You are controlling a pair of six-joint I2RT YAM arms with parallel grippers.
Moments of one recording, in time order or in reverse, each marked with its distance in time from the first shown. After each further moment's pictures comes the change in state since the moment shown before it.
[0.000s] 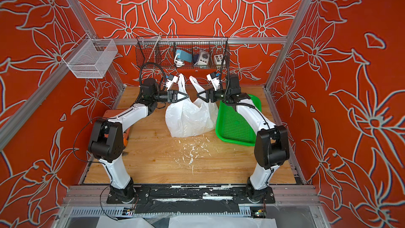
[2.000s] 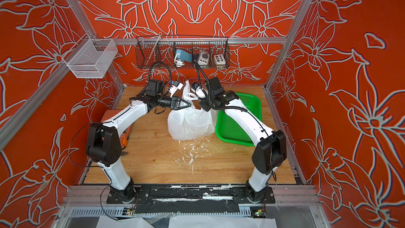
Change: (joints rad) left arm -0.052 -0.069 0.107 -0.718 -0.158 0.524; right arm 0.259 -0.028 0.164 -0.483 0.794 -0.587
